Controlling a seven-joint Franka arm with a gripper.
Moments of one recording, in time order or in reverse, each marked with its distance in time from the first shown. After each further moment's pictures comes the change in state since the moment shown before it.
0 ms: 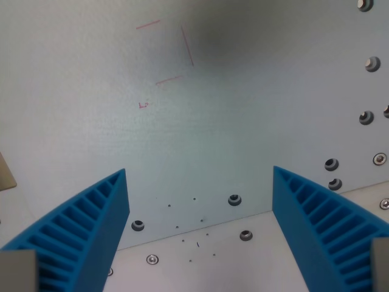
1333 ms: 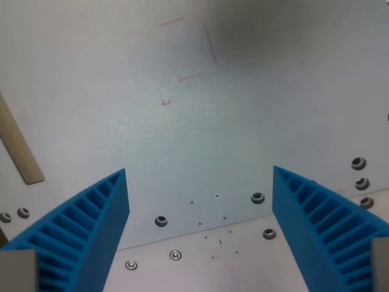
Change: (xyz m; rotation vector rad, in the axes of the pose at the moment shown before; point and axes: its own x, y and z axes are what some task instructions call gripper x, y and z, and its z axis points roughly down) arm 0.000 -0.005 0.000 0.070 -0.006 0.014
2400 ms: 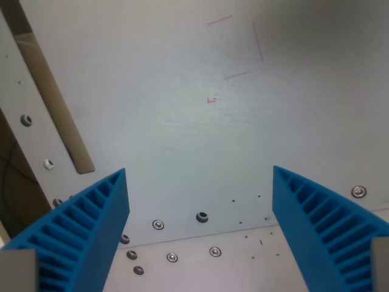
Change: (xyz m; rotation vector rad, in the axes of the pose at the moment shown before) arm 0.002 0.000 -0.002 0.149 -0.004 0.006
